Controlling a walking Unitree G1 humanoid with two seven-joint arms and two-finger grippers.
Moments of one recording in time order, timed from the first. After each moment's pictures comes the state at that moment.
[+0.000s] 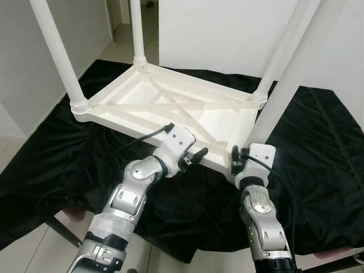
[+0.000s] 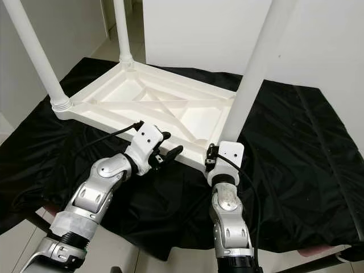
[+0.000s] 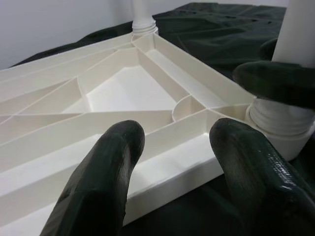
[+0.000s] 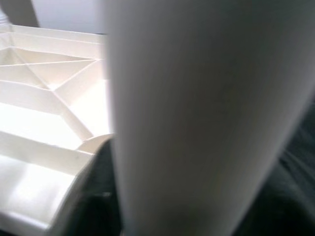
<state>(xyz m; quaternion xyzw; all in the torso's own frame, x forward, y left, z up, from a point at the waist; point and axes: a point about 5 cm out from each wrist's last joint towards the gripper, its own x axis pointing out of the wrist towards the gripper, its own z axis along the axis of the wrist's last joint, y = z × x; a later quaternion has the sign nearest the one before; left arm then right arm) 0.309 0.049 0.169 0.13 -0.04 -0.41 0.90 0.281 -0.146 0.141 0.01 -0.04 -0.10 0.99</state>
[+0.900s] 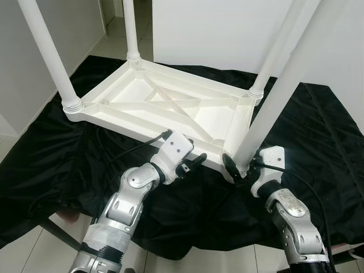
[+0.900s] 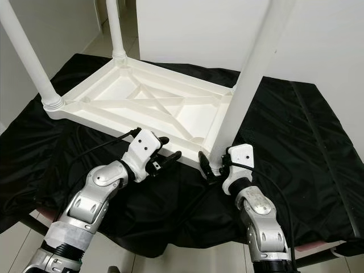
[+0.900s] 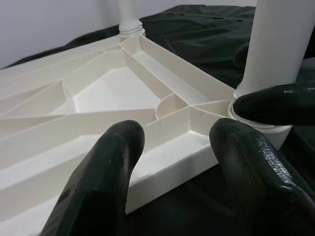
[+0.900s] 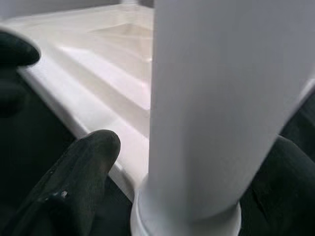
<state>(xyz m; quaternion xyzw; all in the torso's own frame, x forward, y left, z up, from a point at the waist) 0.301 0.052 0.167 0.14 -0.06 -0.41 0.90 0.280 -0.180 0.142 -0.06 -0.03 0.21 0.98</state>
